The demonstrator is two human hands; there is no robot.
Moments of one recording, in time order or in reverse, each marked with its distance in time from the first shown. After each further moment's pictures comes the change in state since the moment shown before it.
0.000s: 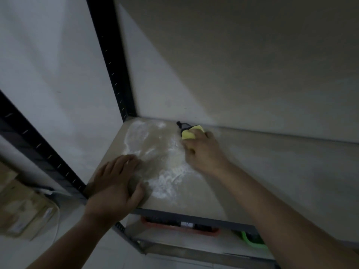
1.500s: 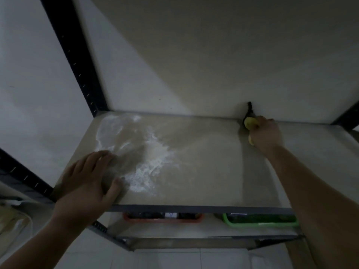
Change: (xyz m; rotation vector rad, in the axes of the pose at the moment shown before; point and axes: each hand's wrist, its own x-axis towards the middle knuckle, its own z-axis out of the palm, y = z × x) left_hand 0.001 0.005 0.000 -0.029 -0.014 -0.006; right_hand -0.071 0.193 -0.058 -0.134 0.066 0.645
